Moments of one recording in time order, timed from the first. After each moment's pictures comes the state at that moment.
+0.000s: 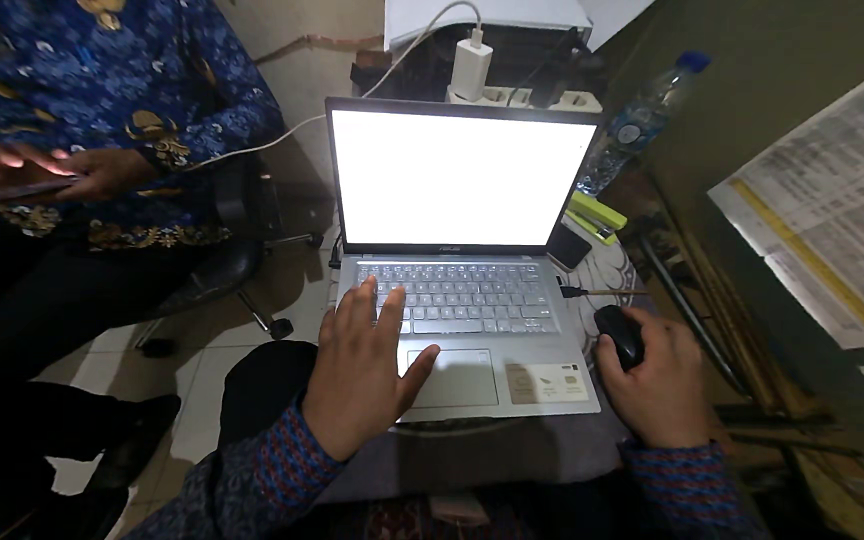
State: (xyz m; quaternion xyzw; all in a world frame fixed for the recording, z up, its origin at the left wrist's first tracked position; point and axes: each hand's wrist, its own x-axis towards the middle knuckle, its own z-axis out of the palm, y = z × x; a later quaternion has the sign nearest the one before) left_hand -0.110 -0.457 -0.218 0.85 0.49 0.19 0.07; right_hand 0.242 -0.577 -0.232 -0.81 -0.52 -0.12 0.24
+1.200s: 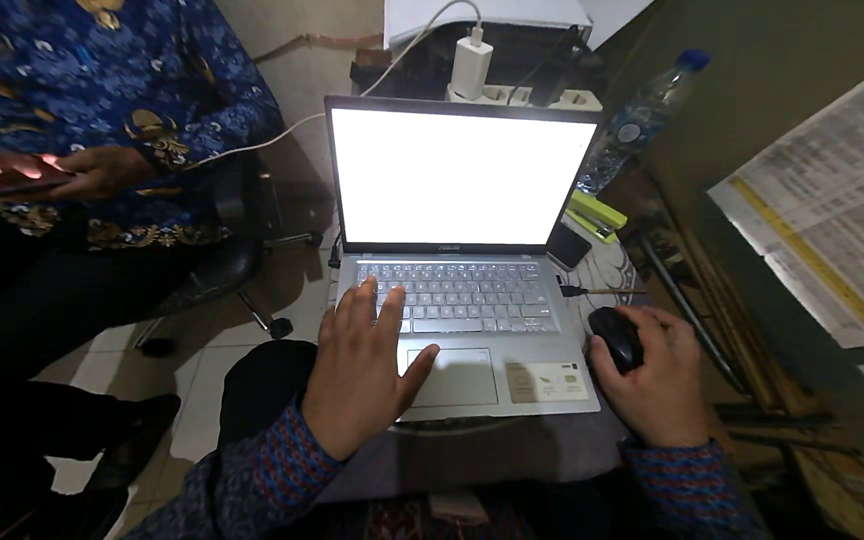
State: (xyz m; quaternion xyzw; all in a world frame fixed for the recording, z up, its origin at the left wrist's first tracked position) left_hand -0.110 -0.456 -0.218 0.85 0.49 0.19 0.06; right_hand 0.243 -0.576 -0.232 -0.78 -0.56 -0.13 0.27
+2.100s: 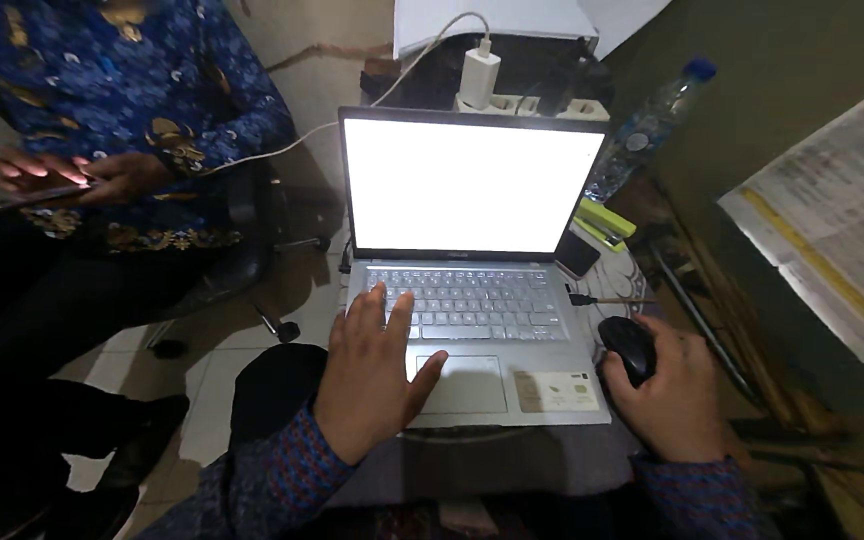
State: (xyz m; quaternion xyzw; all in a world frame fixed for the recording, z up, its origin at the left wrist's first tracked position) left_hand -0.110 -0.455 -0.217 0.84 0.50 0.18 0.08; right_hand 0.240 -0.578 -0.230 -0.80 -0.53 -0.11 0.25
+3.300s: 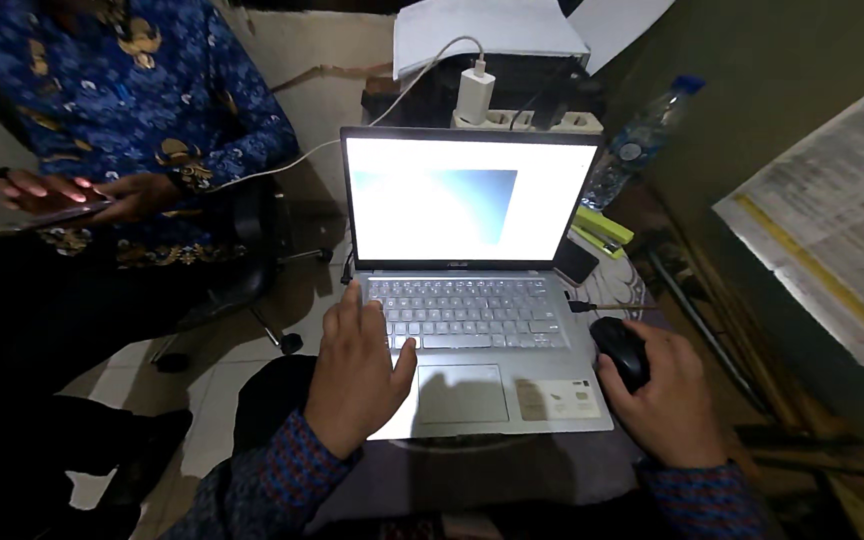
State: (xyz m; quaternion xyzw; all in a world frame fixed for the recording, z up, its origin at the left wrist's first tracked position) left_hand -0.119 -0.443 -0.220 0.81 0.54 0.22 0.06; right_hand 0.244 -0.577 -0.234 -0.78 -0.57 -0.11 0.26
